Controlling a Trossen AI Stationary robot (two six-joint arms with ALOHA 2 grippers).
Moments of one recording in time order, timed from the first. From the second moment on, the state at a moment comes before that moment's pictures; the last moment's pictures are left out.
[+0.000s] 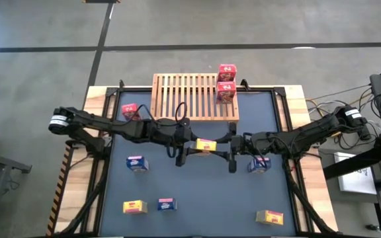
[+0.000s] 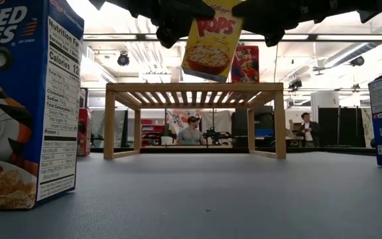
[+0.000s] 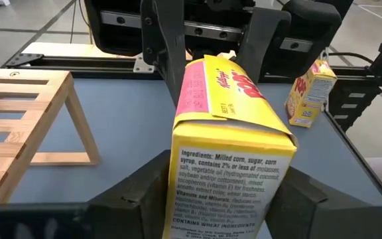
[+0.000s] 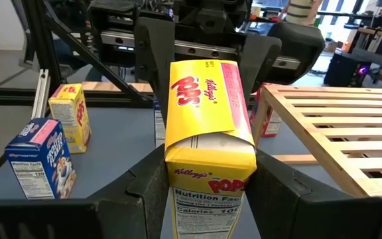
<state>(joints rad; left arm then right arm) -0.05 1.52 1.07 0.06 0.04 -0.07 0.22 1.21 0.62 0.47 0.26 -0.02</state>
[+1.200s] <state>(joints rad) 0.43 1.42 1.06 0.29 0.37 0.02 0.27 1.00 0.59 0.19 0.24 -0.02</state>
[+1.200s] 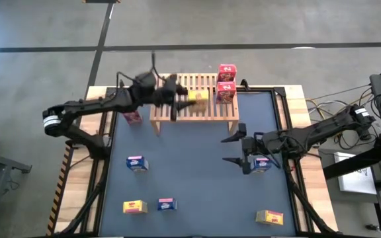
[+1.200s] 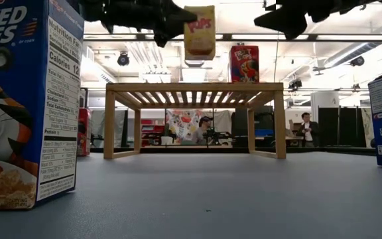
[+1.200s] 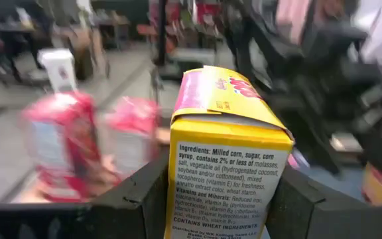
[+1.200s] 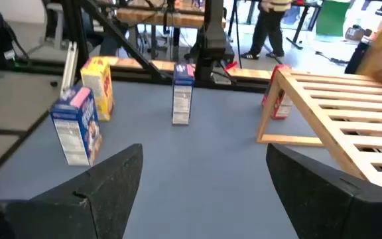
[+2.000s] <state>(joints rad) 0.71 1.85 1.45 0.23 0.71 0.01 0.27 1.04 0.52 0.20 0.24 -0.03</state>
